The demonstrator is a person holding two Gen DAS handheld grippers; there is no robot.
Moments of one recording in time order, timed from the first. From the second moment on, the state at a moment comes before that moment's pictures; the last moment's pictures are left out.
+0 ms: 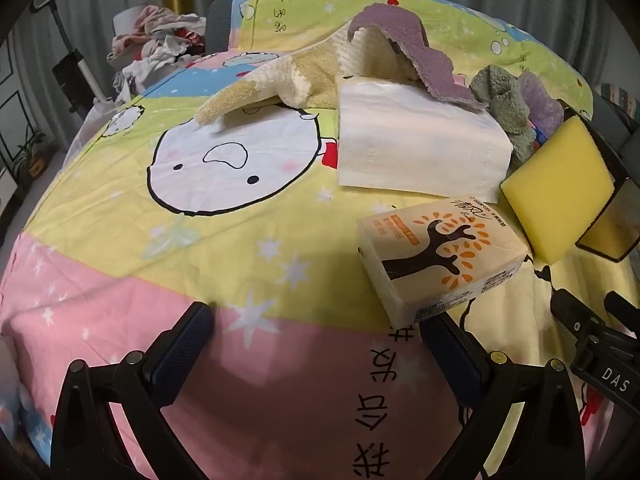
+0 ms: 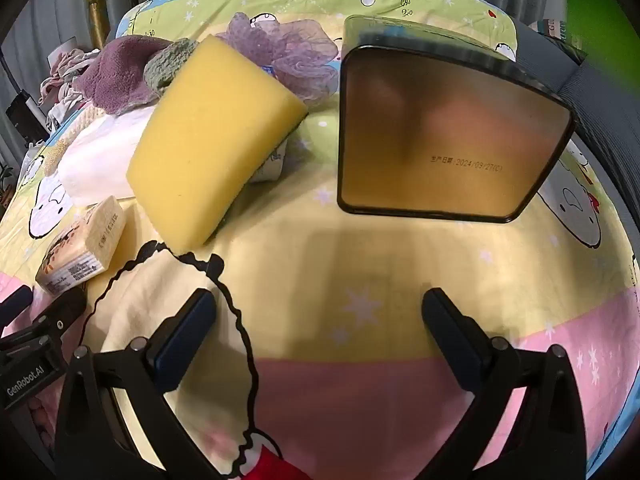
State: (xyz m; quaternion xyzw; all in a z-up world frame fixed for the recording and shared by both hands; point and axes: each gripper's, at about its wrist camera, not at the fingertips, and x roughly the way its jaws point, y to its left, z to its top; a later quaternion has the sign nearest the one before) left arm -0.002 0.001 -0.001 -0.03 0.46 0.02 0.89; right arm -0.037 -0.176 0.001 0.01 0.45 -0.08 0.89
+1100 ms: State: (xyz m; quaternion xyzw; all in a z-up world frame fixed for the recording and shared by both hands) left arm -0.001 0.000 0.001 -0.03 0.46 0.02 0.89; right arm -0.037 -0.176 0.001 0.01 0.45 -0.08 0.89
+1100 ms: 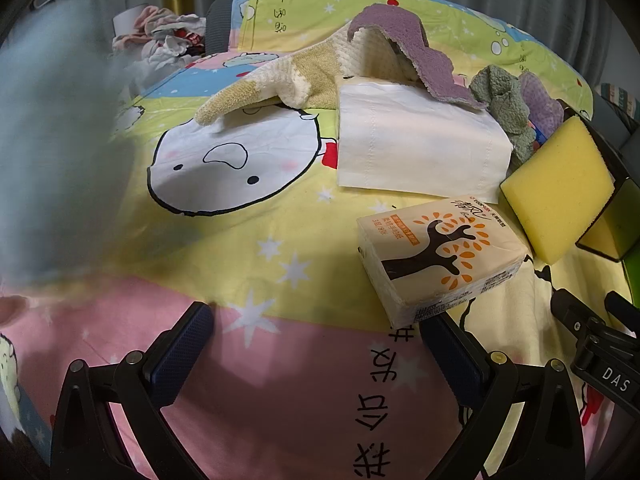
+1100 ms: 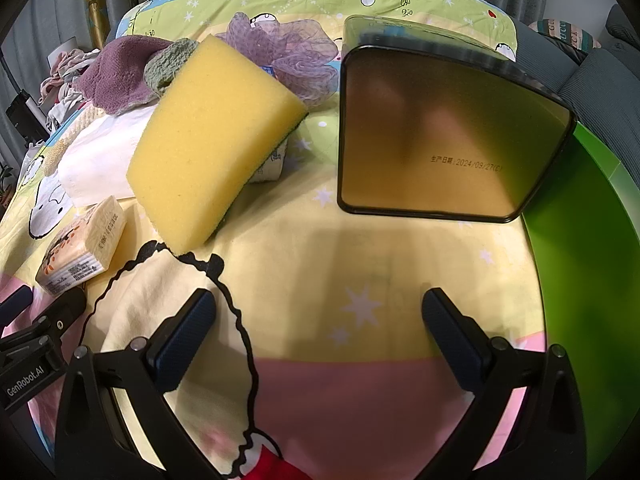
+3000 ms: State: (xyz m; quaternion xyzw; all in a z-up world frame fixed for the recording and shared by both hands) left arm 0.004 0.021 0.047 -0.16 0.49 -0.16 0.85; right arm 0.019 -0.109 0.054 0.15 0.51 0.13 0.84
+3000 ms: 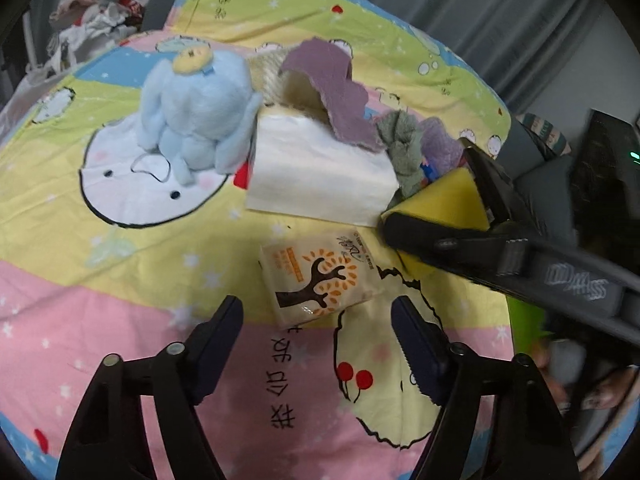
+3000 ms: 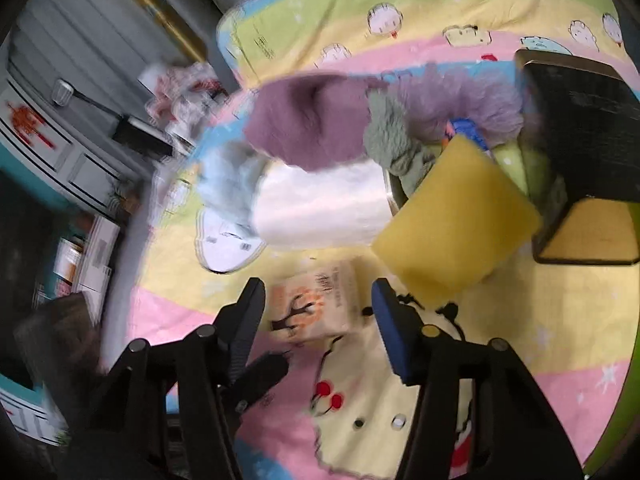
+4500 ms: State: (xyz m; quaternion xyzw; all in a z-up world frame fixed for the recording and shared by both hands) left arm -0.044 -0.281 0.140 0.01 0.35 -0.52 0.78; right arm -0.149 -0.352 0.145 0.28 0.29 -0.18 0.90
